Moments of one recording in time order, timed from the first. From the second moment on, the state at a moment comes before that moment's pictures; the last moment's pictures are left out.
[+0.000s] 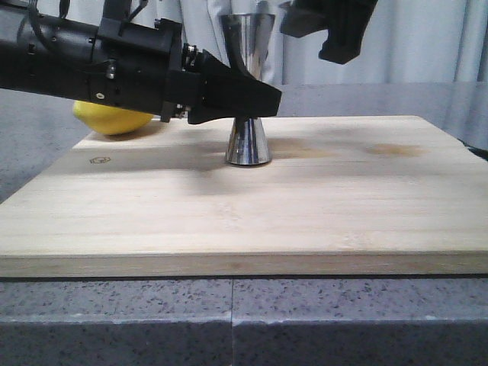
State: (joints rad) left arm -0.42 1.85 -1.04 -1.77 1.07 2.16; right arm 0.67 1.41 -1.05 -1.09 0.29 -0.08
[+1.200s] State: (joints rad) left arm -0.42 1.85 -1.04 -1.77 1.07 2.16; right arm 0.67 1.41 -1.05 -1.25 0.27 -0.08
